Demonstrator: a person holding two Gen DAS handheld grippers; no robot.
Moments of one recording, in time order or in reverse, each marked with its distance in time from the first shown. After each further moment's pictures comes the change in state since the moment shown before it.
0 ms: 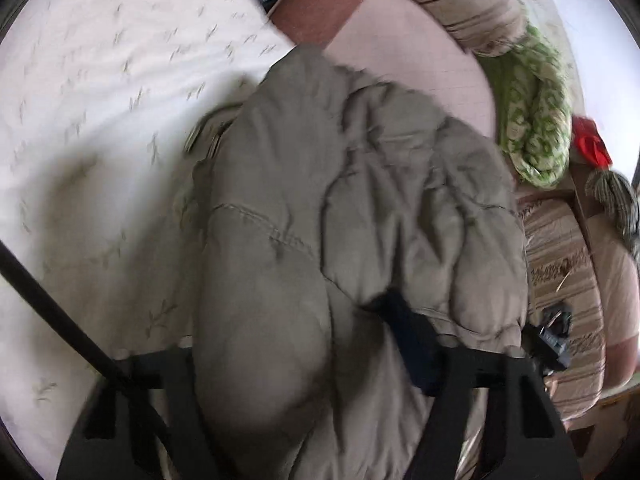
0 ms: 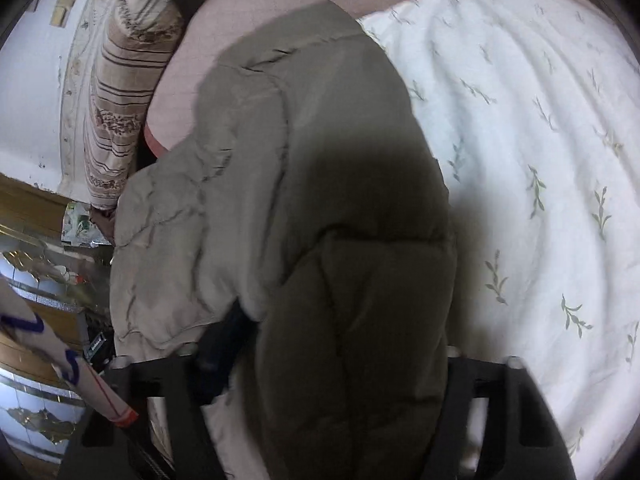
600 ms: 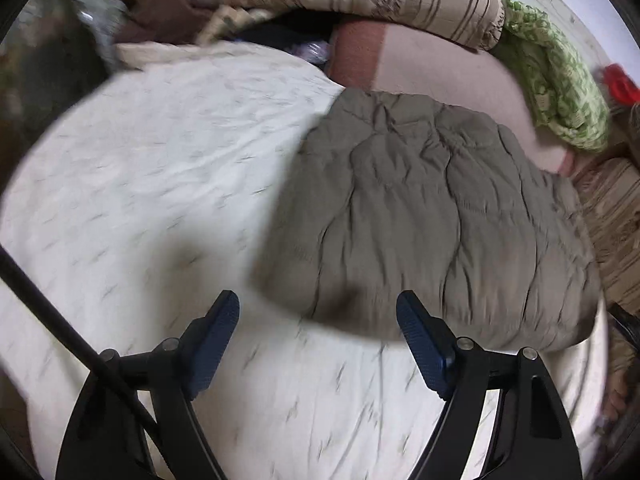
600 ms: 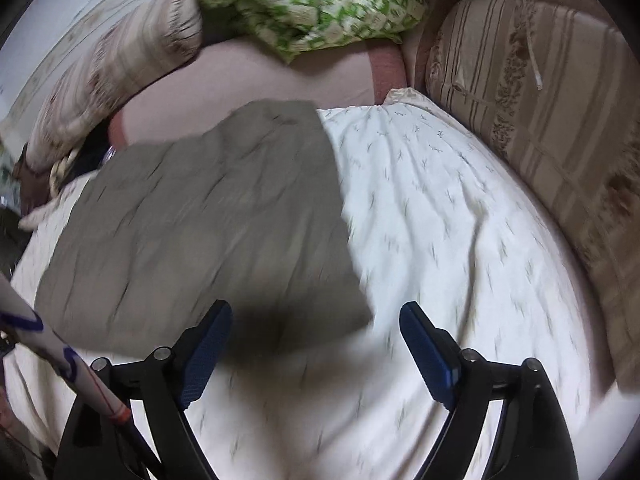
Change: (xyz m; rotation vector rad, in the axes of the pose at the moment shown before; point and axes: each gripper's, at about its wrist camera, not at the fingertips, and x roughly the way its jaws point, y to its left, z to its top) left arm -0.090 -0.036 -0.101 0.094 -0.161 0.385; right arm -0.110 0.060 -0.106 -0.176 -0.282 -0.512
